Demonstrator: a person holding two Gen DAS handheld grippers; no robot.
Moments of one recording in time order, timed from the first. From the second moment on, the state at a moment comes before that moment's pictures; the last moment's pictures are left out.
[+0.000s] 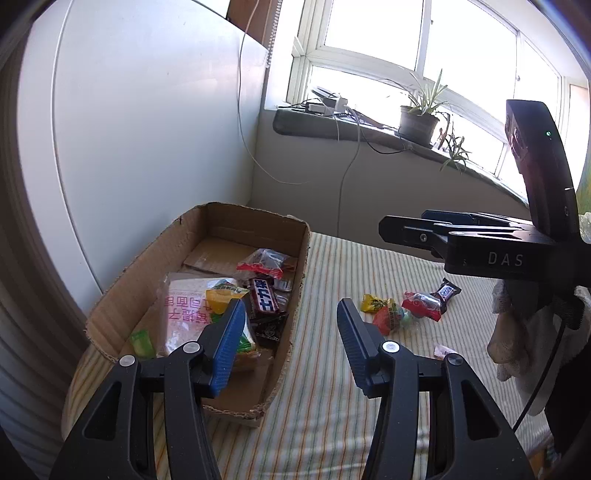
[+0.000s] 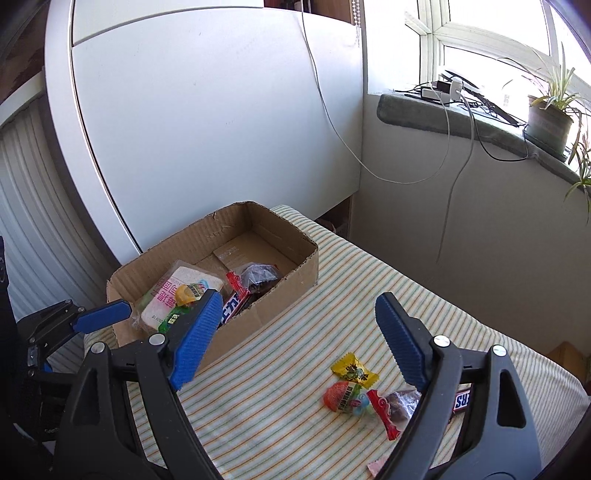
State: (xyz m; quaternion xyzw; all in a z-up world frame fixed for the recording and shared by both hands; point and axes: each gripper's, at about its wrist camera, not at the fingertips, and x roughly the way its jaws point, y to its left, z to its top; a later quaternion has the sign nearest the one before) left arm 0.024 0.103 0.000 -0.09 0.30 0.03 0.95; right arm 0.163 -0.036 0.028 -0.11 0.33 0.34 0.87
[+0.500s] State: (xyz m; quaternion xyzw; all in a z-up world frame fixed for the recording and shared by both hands) left arm 0.039 0.056 -0.008 -0.08 0.32 -0.02 0.94; right arm 0.140 -0.133 0.013 -0.12 0.34 0.29 0.89
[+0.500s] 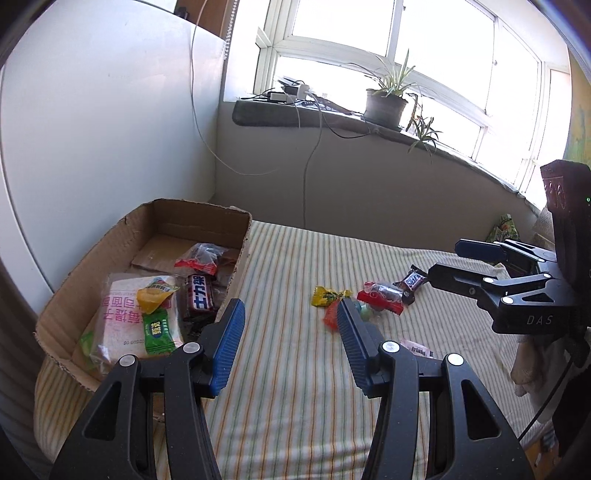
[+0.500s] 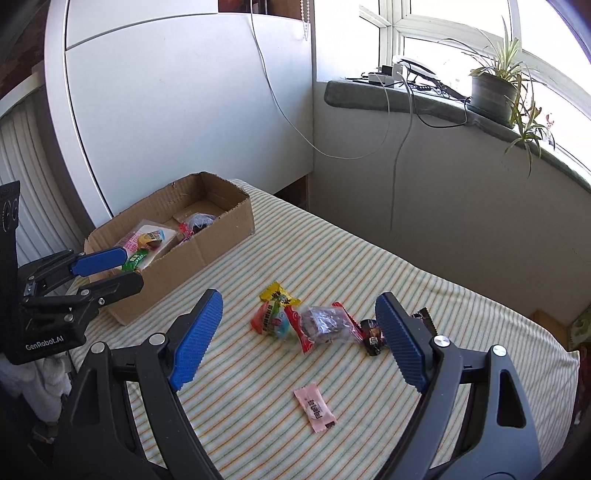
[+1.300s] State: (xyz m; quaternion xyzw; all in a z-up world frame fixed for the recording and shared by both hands) left arm 0.113 -0.005 -0.070 -0.07 0.41 -0.09 0.91; right arm 0.136 -0.162 -0.083 -0.15 0.43 0.29 0.84
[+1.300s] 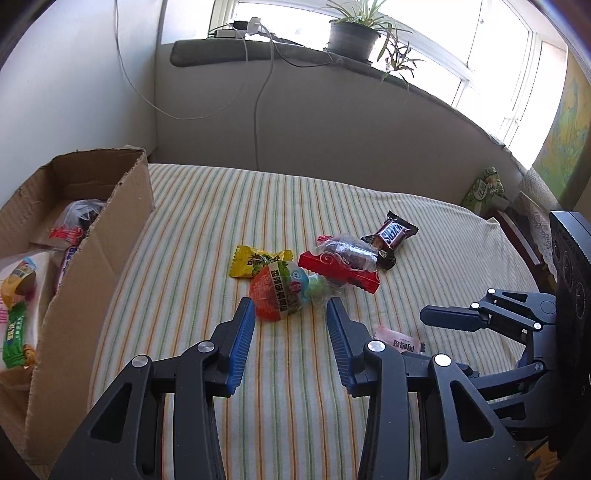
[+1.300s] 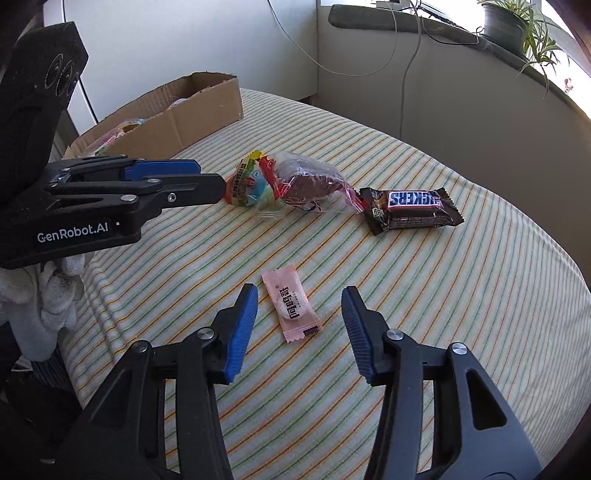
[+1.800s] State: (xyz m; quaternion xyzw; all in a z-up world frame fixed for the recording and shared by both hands) left arm 0.141 -0.013 -0.089 -0.04 0.43 -0.08 0.90; right arm 0.139 -0.156 -0.091 -0.17 0.44 0.29 0.83
